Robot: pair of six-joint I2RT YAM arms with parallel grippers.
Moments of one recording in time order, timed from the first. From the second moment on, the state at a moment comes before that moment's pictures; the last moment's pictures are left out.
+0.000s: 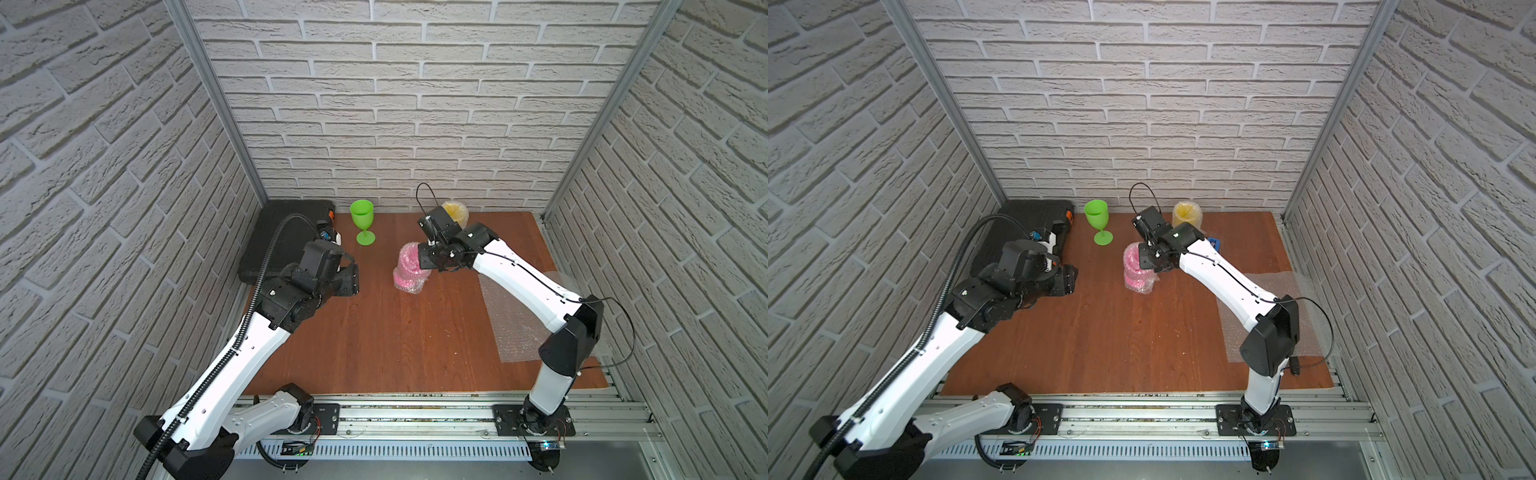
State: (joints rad) left arm -0.56 1.06 1.23 -0.94 -0.24 -0.39; right arm 0.59 1.86 1.92 -1.09 0.22 0.53
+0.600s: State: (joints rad) left arm -0.56 1.15 1.04 -0.83 -0.19 -0.46; right arm 0.42 2.37 2.48 -1.13 0.22 0.40
